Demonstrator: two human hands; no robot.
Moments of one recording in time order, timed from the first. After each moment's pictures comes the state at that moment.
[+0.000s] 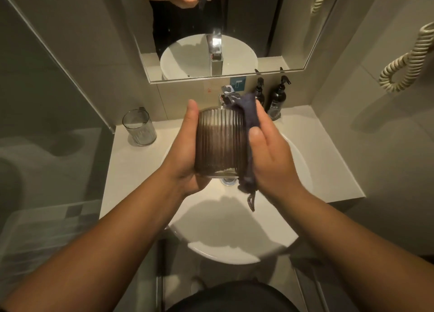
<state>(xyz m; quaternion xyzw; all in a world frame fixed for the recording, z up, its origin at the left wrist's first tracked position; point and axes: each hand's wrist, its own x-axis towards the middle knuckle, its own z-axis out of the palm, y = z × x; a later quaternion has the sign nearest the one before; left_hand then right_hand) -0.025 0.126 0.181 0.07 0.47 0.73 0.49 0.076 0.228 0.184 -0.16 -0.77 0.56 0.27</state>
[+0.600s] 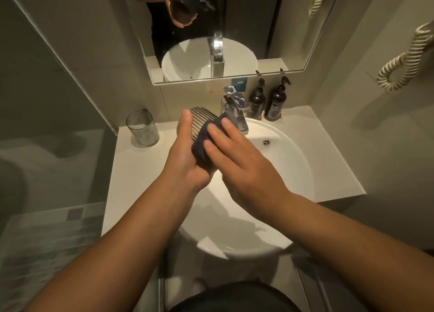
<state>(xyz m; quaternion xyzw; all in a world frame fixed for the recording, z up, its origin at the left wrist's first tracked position) -0.028 0.119 0.175 -0.16 0.38 0.79 0.46 0.078 0.206 0.154 0.08 -0.95 0.08 0.28</state>
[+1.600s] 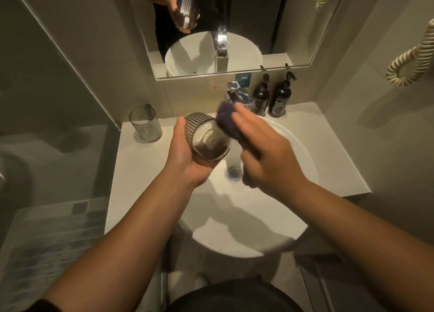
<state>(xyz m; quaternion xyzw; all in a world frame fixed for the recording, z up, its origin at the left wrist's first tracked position) -0.044 0.121 0.151 -0.19 0.40 0.78 0.44 0.077 0.230 0.169 -0.03 -0.91 0.31 0.28</state>
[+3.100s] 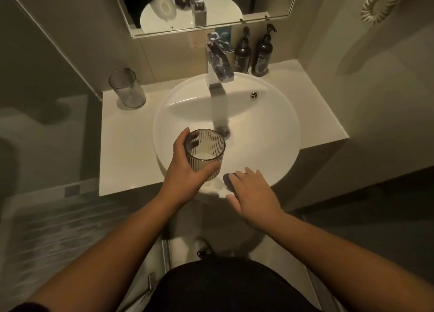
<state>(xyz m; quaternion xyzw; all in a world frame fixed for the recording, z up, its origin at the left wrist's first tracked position) 0.054 0.031 0.055 0.28 0.77 0.53 0.21 0.196 0.153 0.021 -0.18 -0.98 0.07 -0.10</state>
